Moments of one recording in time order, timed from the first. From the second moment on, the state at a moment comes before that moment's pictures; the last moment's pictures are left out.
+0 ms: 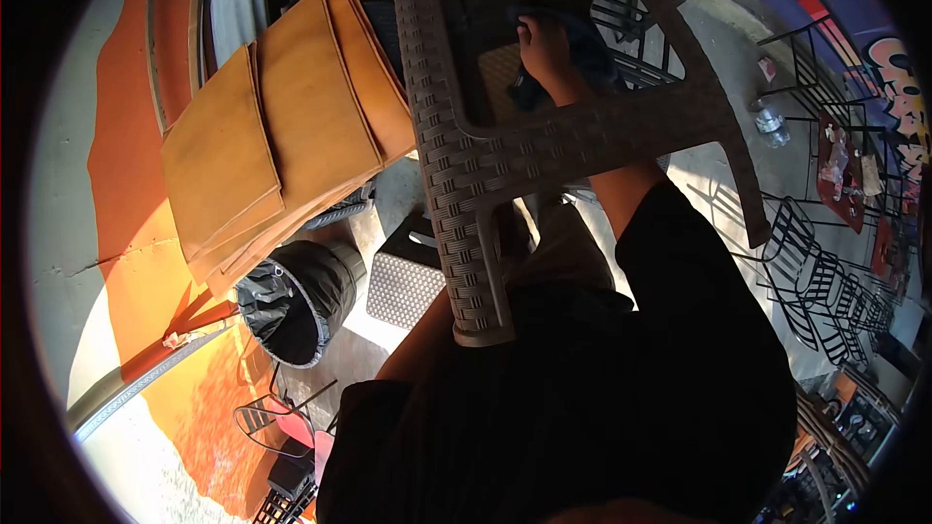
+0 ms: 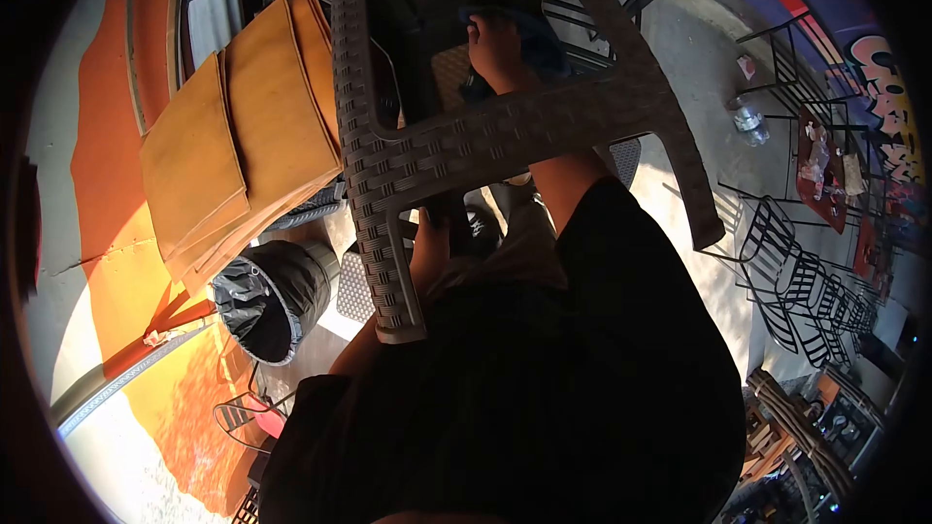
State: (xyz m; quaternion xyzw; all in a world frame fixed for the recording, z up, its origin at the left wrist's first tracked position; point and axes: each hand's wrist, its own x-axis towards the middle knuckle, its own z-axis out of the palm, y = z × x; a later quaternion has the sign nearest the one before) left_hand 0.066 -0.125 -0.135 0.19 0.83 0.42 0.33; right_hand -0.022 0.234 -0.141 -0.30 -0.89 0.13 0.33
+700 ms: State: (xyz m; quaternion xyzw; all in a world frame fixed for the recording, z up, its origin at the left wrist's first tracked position) left_hand 0.067 -0.115 -0.126 0.15 0.83 0.40 0.35; right_hand -0.062 0.211 -0.156 -0.27 -0.89 0.15 0.33
